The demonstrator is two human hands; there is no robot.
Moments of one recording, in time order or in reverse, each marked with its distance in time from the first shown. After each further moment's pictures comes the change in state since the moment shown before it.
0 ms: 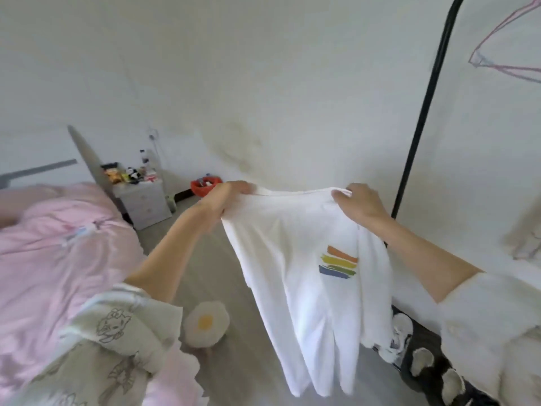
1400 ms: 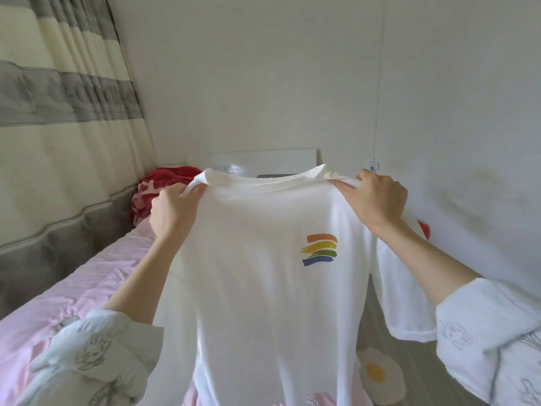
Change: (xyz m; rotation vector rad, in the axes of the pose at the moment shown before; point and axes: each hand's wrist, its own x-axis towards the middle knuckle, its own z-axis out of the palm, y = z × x) left_hand -0.316 -0.040 -0.421 0.624 1.593 0.048; right_hand -0.165 -0.409 0.199 0.151 0.221 -0.830
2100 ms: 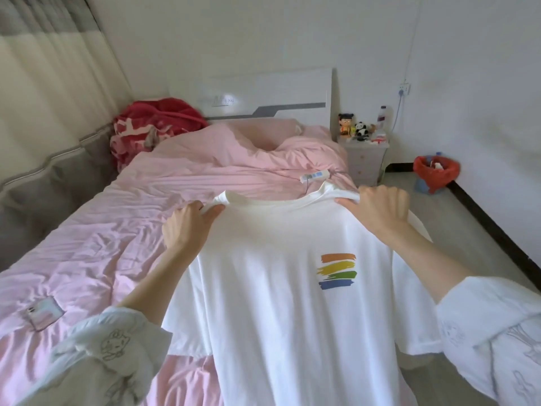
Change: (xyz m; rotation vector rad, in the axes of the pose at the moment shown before) left_hand 0.091 -0.183 0.233 0.465 -0.350 0.087; right_hand 0.003 0.028 0.299 -0.193 -0.454 -0.095
